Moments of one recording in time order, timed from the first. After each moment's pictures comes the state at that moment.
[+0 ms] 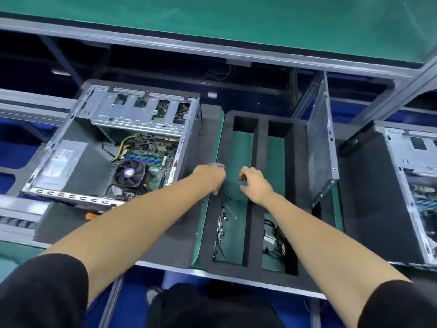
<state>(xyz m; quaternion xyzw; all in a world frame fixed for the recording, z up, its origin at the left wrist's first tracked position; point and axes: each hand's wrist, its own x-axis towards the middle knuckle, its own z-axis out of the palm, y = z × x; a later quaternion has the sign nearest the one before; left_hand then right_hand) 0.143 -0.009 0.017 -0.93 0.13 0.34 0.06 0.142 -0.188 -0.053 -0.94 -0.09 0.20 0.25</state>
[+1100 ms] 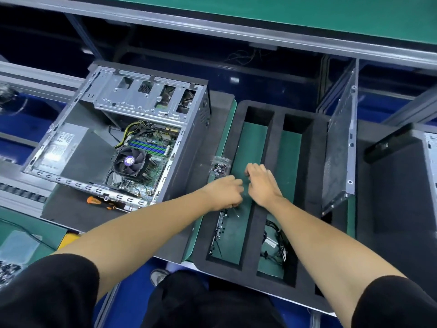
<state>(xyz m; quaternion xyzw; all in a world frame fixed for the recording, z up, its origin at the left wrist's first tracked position) 0.118 -0.034 -0.046 -0.86 0.44 0.19 0.16 0.158 -0.201 -0.088 -0.95 -0.22 0.13 0.17</state>
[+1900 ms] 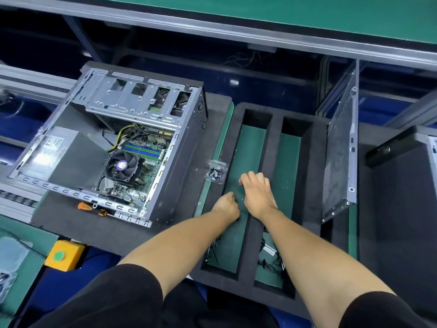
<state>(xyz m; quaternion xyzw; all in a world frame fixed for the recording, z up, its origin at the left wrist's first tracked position) 0.102 -0.080 -0.122 -0.83 0.35 0.31 0.30 0.145 -0.200 -0.113 -0.96 -0.23 0.08 0.13</state>
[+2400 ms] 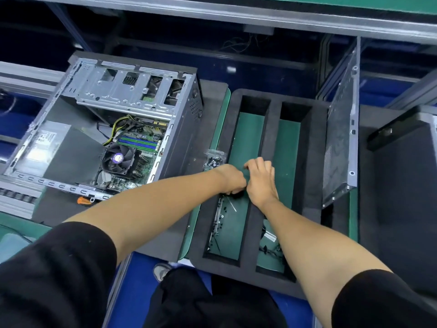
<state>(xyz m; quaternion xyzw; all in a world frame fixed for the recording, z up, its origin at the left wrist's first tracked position) 0.162 -0.069 -0.047 -0.85 0.33 0.39 0.12 0.140 -0.205 -0.116 -0.96 -0.14 0.05 0.23</state>
